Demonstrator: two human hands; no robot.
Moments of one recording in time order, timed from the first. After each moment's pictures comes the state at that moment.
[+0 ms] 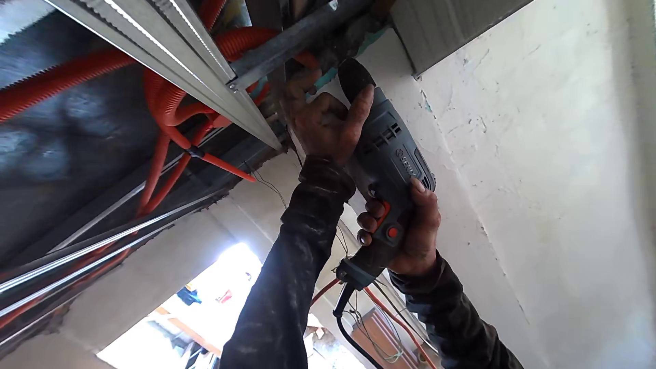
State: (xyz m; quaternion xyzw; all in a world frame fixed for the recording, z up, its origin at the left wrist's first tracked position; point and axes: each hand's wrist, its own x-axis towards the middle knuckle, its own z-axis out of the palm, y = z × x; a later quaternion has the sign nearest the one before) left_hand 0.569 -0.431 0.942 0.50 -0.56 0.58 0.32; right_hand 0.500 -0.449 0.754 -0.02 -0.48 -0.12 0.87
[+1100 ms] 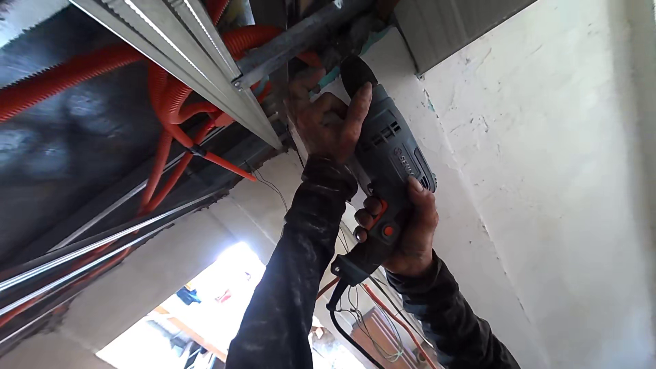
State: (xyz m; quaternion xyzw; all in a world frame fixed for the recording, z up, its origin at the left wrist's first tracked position) left_hand 0.568 -0.429 0.942 0.50 -0.57 0.56 0.33; right_hand 0.499 -0.439 0.760 -0.01 -0.46 -0.16 0.87
